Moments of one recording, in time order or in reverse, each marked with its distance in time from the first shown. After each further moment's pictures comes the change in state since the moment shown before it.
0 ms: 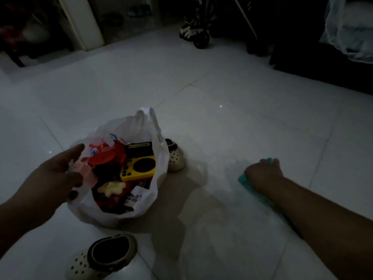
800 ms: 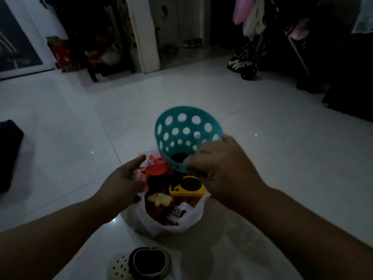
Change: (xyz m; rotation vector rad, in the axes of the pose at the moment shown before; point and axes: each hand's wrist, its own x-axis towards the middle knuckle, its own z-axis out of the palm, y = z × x) left_hand -0.027 0.018 -0.020 0.004 -0.054 0.044; right_hand -0.097 -0.146 -0.188 0.481 0.979 -0.713
